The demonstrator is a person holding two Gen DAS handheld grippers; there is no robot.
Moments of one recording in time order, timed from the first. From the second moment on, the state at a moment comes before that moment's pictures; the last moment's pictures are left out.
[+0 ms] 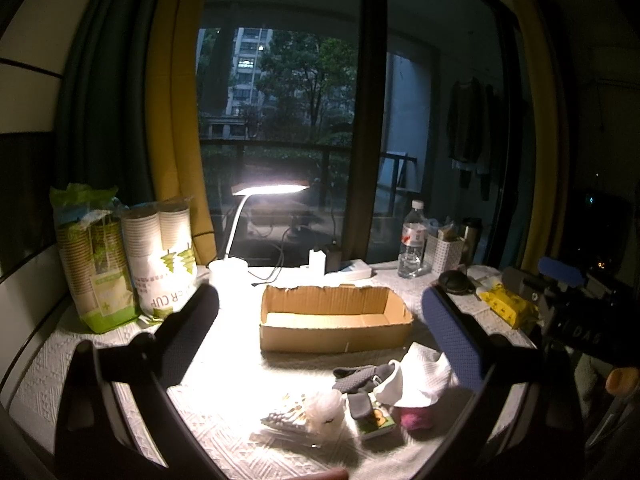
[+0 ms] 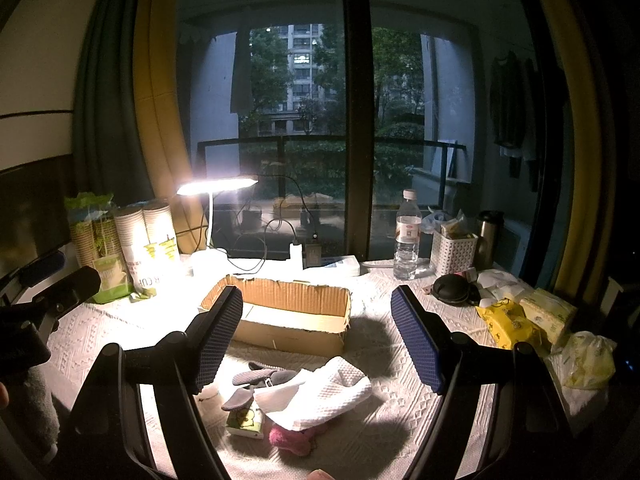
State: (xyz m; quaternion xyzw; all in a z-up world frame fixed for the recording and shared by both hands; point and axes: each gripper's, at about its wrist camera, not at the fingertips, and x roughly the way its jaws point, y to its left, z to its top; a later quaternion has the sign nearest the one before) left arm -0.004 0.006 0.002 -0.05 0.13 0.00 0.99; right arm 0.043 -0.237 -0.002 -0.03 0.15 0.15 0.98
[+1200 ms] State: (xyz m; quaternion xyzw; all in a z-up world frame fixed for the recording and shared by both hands) left arm 0.036 0.010 -0.050 -0.05 0.21 0.00 0.98; right arm 0.082 -0.235 -0.061 -0.03 0.24 0.14 0.96
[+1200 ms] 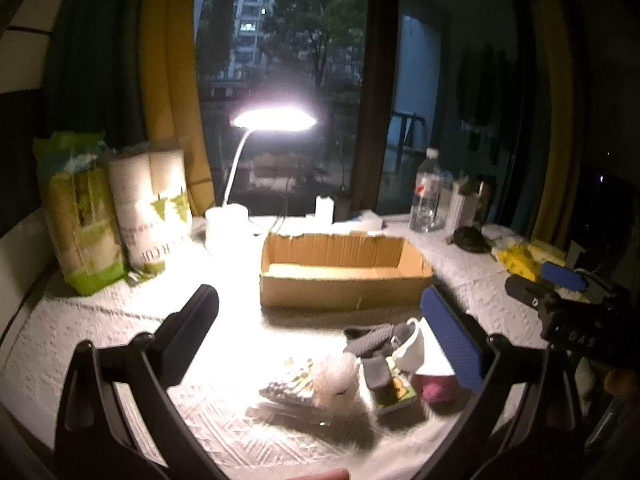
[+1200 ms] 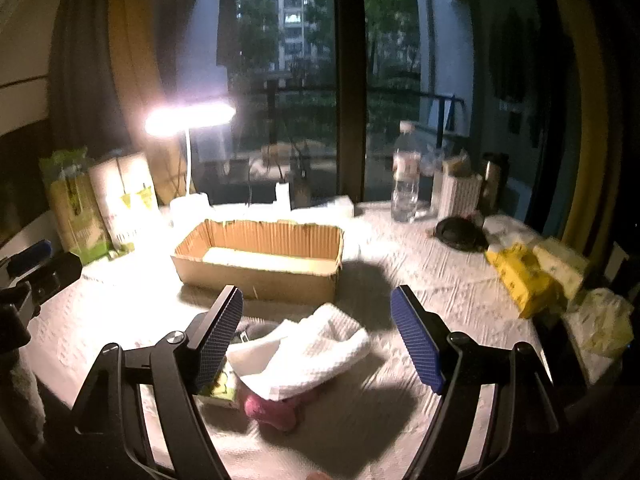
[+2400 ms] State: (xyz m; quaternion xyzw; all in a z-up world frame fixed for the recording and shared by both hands) left arm 0.107 -0.023 -0.118 -0.03 0.33 -0.02 0.94; right arm 0.141 -0.230 -0.148 -0.05 0.35 0.20 0.91
